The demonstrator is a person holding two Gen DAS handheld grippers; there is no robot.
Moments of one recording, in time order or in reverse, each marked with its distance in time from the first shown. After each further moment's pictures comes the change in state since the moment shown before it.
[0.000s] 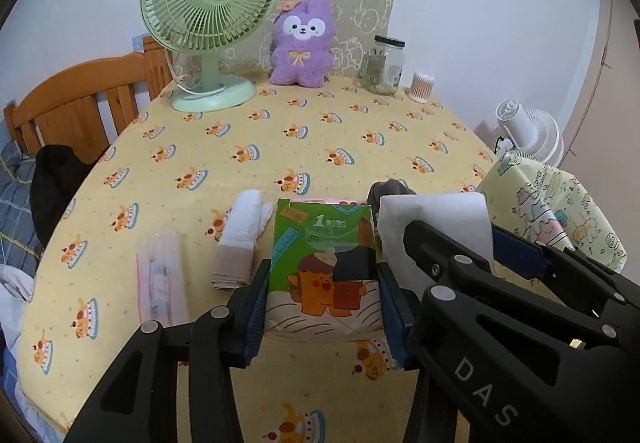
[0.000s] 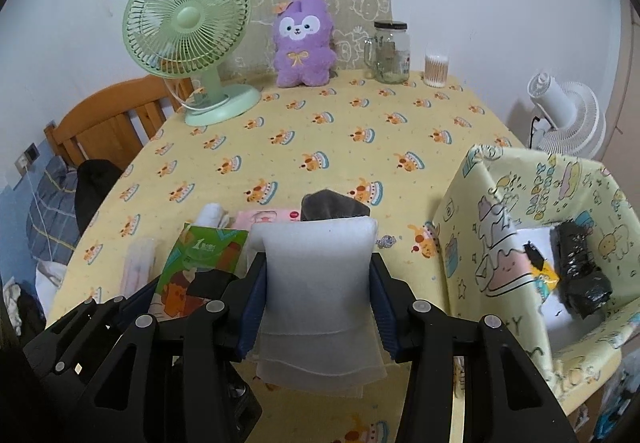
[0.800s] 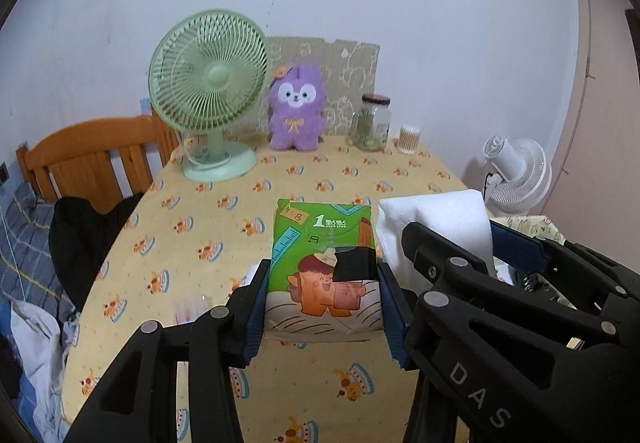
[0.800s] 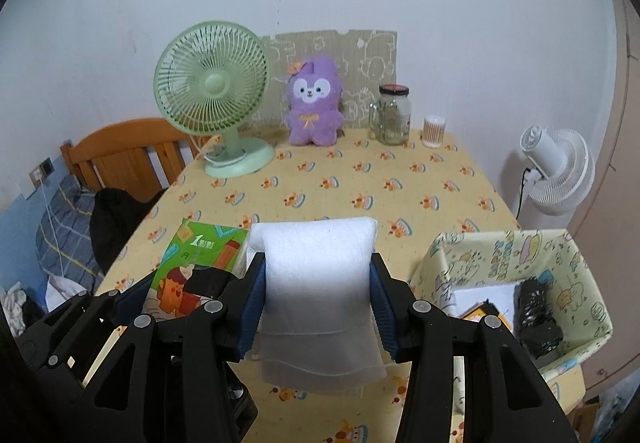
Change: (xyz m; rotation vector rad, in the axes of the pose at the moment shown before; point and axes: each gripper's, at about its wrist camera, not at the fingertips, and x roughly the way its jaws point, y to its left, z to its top) left arm -0.062 -0.019 0.033 0.056 -0.159 0.028; right arm -0.070 0.002 0.033 -0.038 -0.146 0.016
